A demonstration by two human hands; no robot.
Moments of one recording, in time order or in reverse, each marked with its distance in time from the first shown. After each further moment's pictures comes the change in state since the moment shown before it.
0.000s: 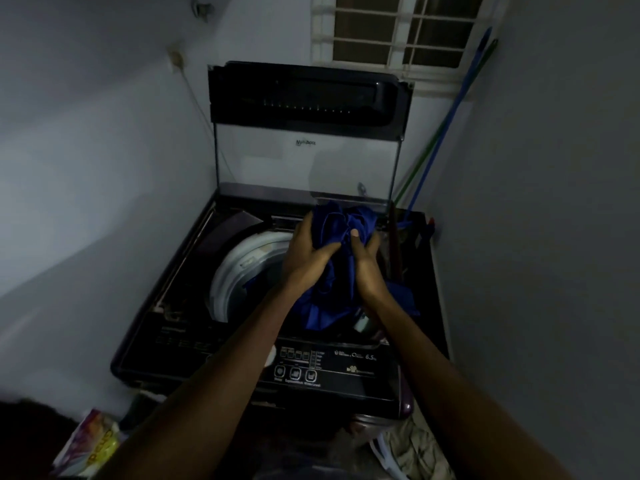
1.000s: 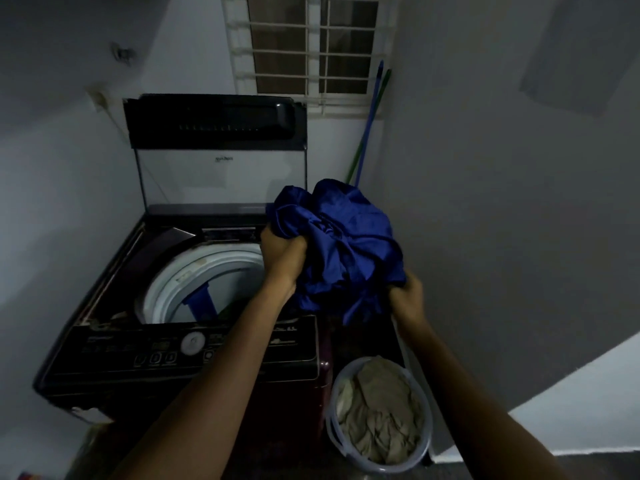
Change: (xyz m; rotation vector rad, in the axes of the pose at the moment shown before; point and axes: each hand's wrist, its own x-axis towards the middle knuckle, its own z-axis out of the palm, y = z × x) left_hand -0.098 0.094 0.103 -0.429 0.159 -0.088; right_hand -0.123 0.025 -0.205 -0.156 0.461 -0.147
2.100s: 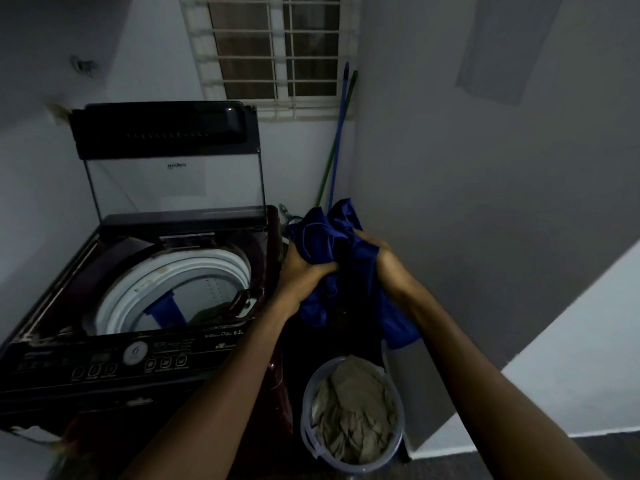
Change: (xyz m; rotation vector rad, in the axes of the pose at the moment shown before) left_hand -0.054 -0.044 0.094 0.274 -0.348 -0.038; right_hand 0.028 -0.066 -0.080 0.058 -0.545 -0.031
